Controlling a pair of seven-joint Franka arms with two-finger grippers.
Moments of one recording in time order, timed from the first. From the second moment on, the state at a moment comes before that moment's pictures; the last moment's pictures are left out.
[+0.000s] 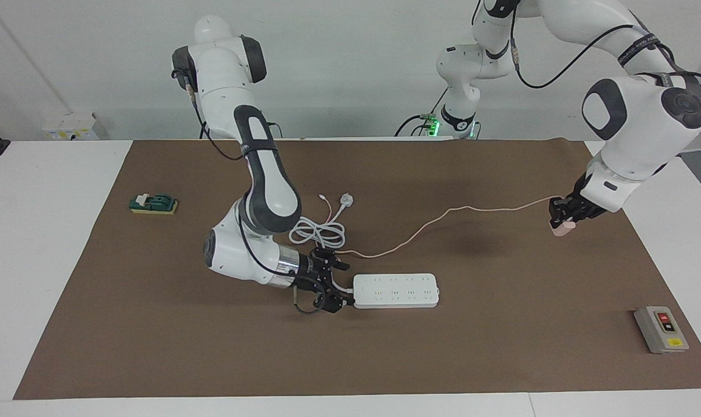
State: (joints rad) left arm 0.03 0.21 0.03 -1.63 -0.02 1.78 0.13; right arm 0.29 0.74 -0.05 -1.31 1.06 2.03 1.15
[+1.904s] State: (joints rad) left arm 0.15 -0.02 0.03 -2.39 -0.14 2.46 0.46; right arm 0.12 0.21 -0.21 -1.37 0.13 1.51 0.01
